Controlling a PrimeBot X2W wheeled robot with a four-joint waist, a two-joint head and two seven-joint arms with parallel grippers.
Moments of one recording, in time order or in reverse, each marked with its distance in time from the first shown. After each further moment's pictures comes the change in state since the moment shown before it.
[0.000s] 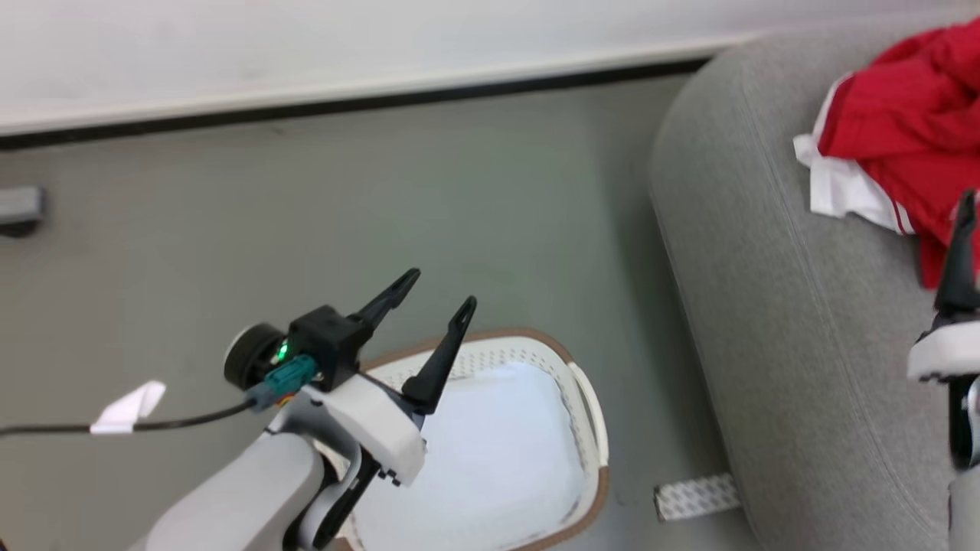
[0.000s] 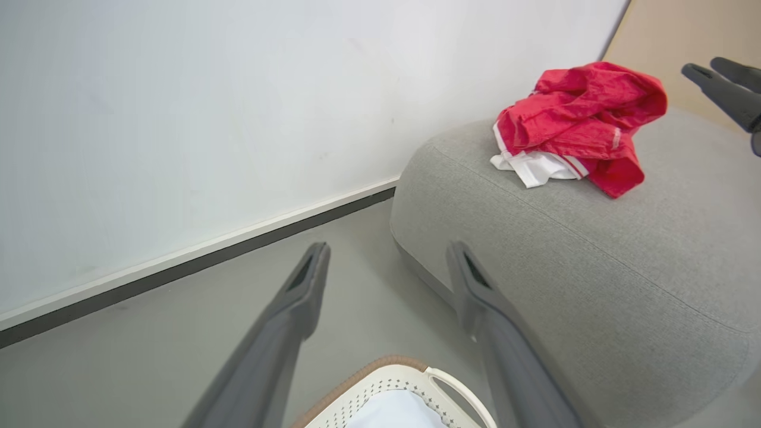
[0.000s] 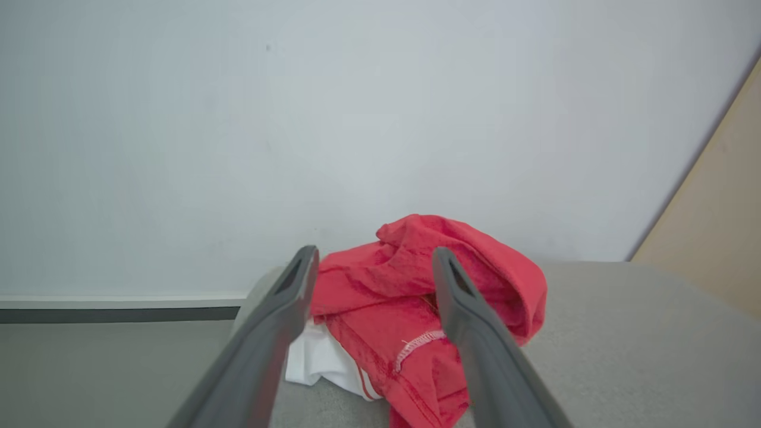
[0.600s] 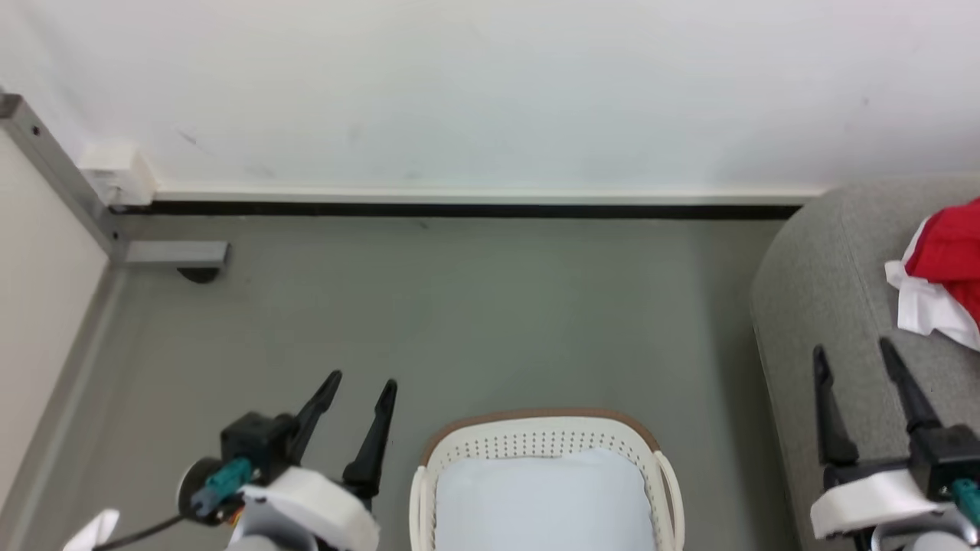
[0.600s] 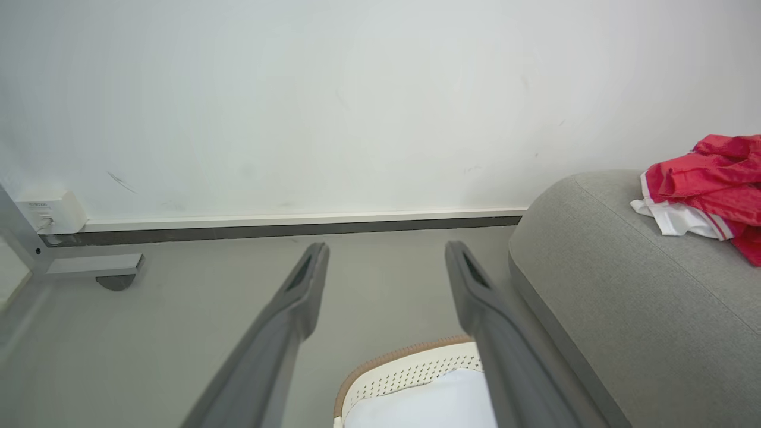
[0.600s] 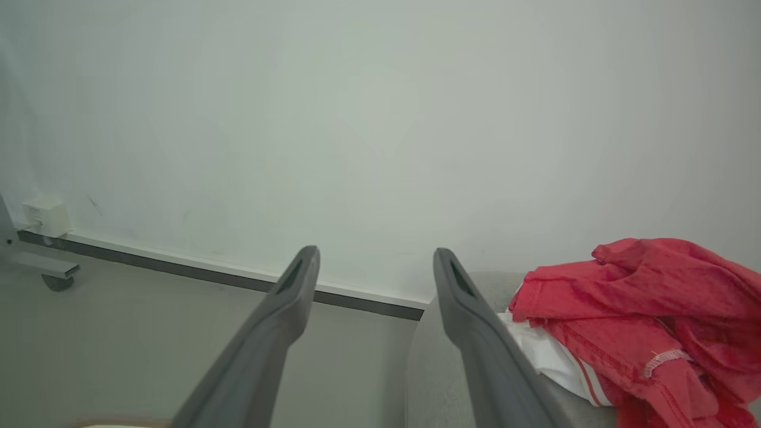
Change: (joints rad) left arm 0.283 -0.066 0.181 0.114 -0.039 0.025 -0.112; right arm 0.351 0.001 0.284 -0.163 0.119 0.000 0.000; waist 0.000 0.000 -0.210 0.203
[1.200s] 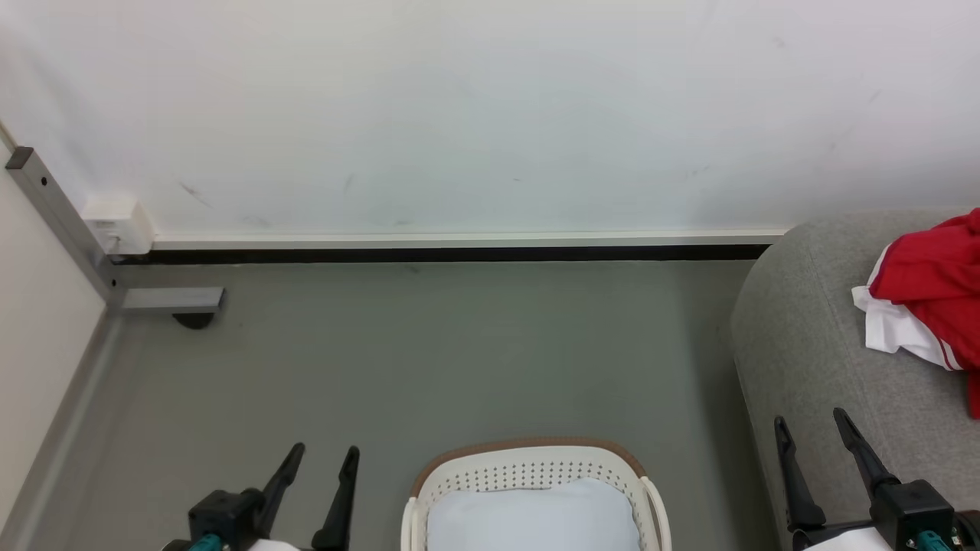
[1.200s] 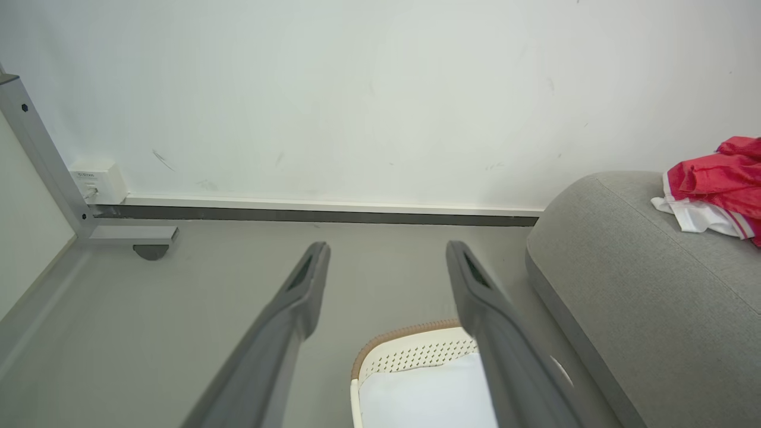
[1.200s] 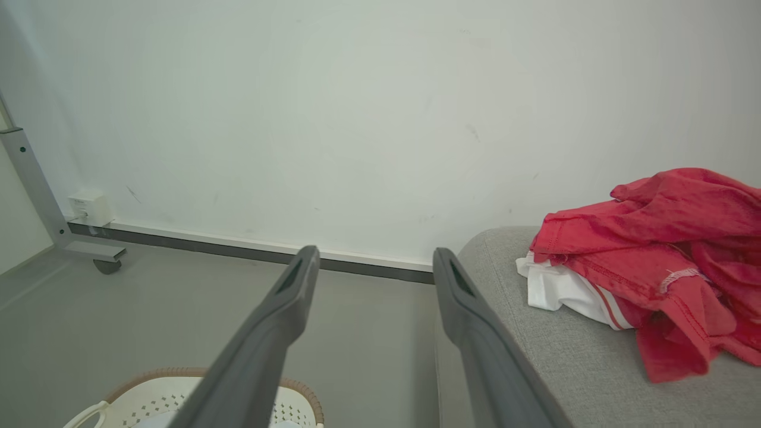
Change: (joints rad) left arm 0.253 -0.133 0.299 0.050 0.209 -0.130 0.000; right arm 0.121 0.000 0.096 0.047 0.092 0.000 0.000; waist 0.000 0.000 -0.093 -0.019
